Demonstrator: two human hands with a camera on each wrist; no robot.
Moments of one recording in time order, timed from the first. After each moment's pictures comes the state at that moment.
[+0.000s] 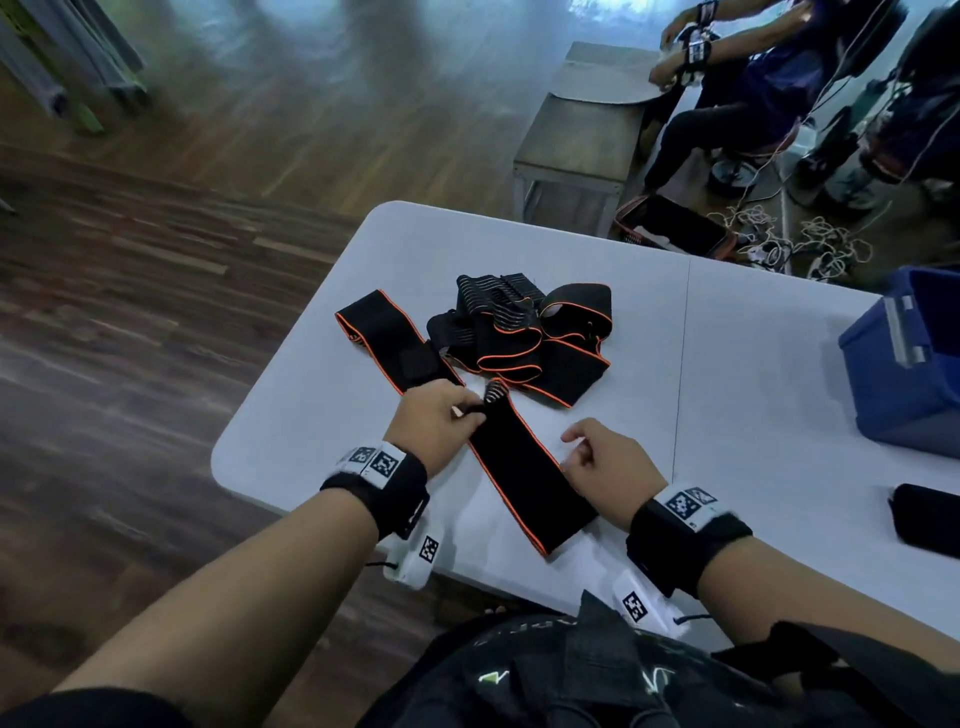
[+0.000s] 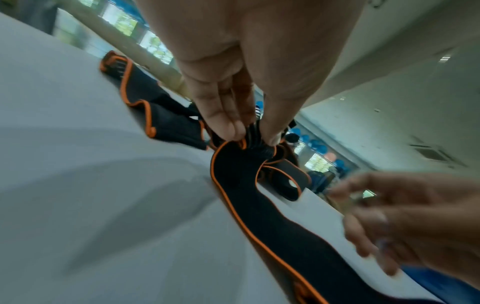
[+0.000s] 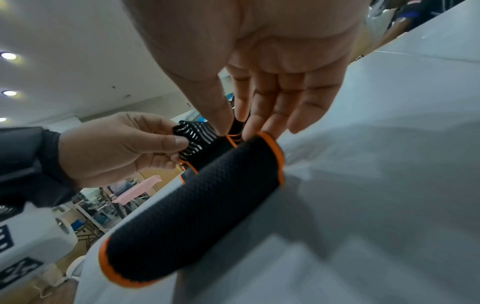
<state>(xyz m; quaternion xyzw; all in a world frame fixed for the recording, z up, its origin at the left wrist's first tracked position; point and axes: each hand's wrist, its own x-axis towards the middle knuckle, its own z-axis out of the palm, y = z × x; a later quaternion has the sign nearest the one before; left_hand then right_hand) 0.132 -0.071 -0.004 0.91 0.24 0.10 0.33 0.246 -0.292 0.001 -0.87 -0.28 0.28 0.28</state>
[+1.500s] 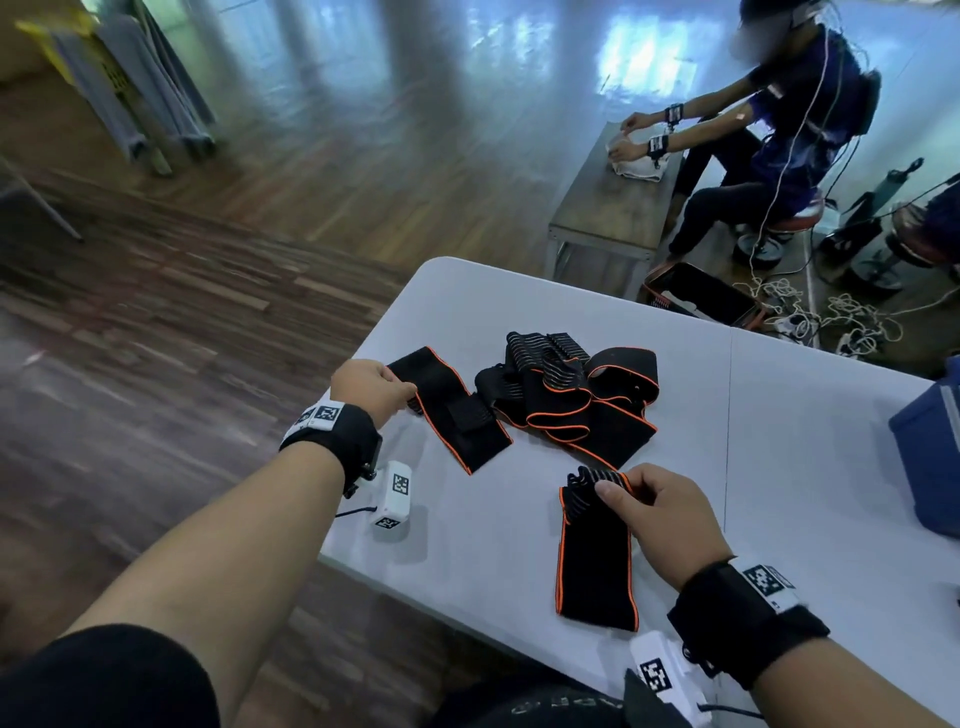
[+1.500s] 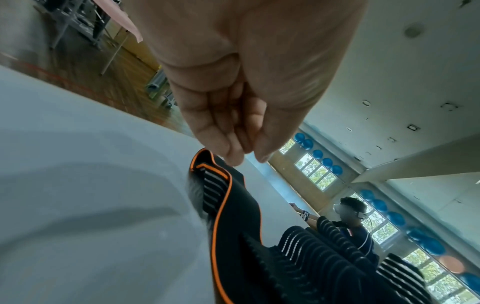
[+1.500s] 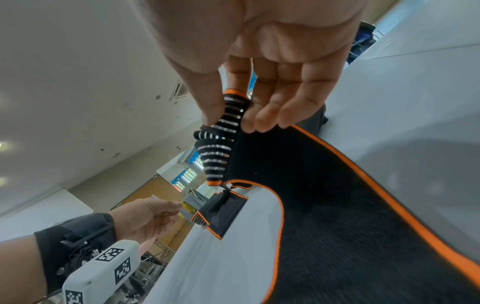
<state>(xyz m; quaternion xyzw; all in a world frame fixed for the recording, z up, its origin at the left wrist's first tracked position) 0.116 0.083 0.019 0.76 0.51 0.13 0.39 0.237 -0.276 0.035 -0.85 -0.22 0.21 0.43</state>
